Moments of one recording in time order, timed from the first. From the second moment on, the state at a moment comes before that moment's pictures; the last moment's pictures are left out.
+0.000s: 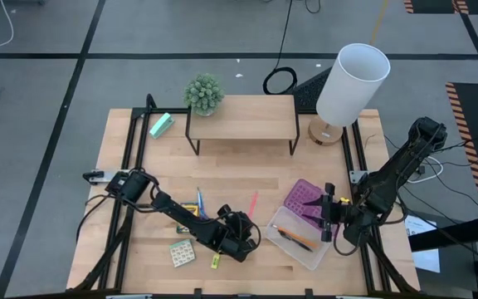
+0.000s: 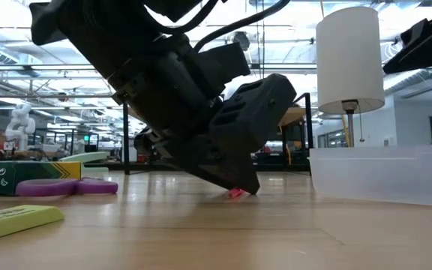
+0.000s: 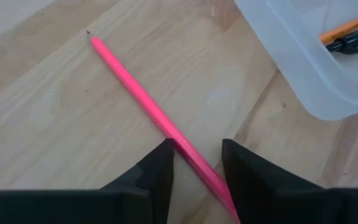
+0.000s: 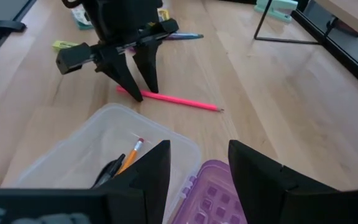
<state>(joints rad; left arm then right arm) -0.46 2.21 1.40 -0.28 -0.68 -0.92 0.89 1.04 0.51 -0.35 0.89 0.61</state>
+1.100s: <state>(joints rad) -0.46 2.21 1.39 -0.37 -0.73 -1.00 0.89 1.04 0.51 -0.33 0.89 0.59</state>
